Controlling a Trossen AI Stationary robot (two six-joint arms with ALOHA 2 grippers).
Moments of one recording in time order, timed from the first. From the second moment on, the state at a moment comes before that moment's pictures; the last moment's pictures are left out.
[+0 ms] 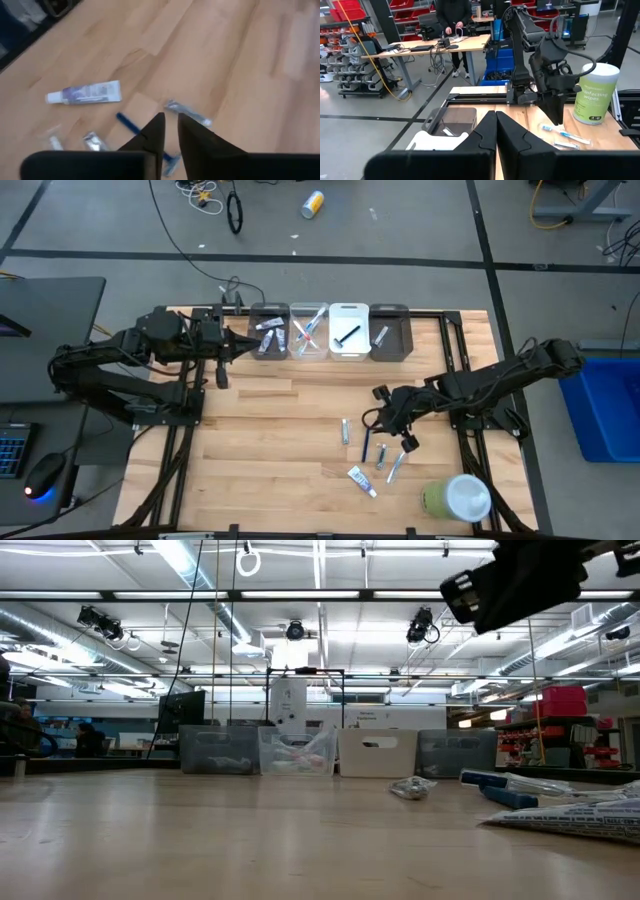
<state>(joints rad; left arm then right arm) 0.04 0.82 1.11 -0.40 -0.17 0.09 0.25 1.20 0.80 -0.40 -0.08 -0.26</state>
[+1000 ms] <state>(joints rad) 0.04 0.82 1.11 -0.40 -0.20 0.08 0.26 1.53 1.04 -0.66 -0.08 -0.69</state>
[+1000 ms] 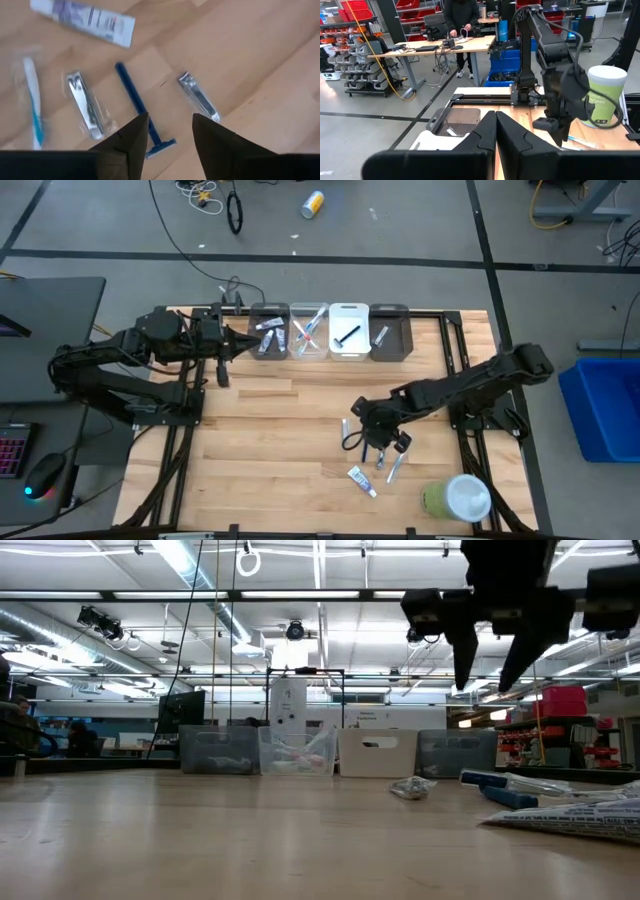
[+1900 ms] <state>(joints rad) 0.04 0.82 1.11 -0.40 -0.24 0.08 0.26 1.77 1.04 -0.64 -0.05 -0.93</state>
